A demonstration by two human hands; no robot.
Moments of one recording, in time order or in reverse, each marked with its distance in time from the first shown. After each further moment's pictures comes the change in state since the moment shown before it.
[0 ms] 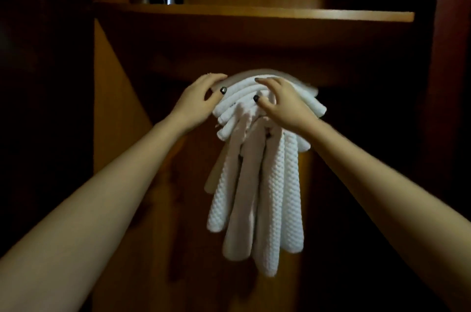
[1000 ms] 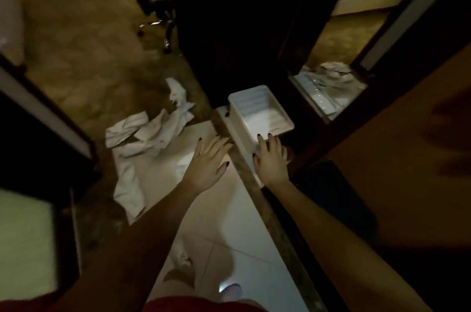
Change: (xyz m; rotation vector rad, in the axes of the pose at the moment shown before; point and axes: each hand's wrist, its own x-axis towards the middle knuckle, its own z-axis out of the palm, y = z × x) left_hand -0.826 0.048 -0.220 0.647 -0.409 -1.123; right_hand -0.545 -0.427 0.377 0.190 -1.109 -0.324
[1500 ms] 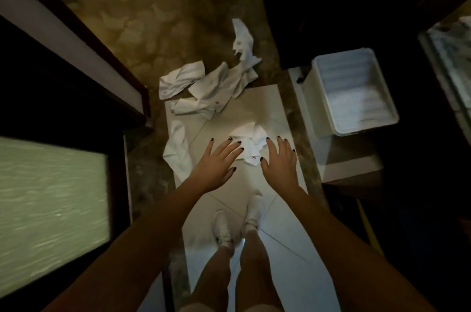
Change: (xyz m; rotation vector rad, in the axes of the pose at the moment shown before) left_hand -0.016 -0.268 0.088 0.161 -0.456 -0.237; right_hand 0.165 -0.147 0.215 0.028 -0.342 -0.167
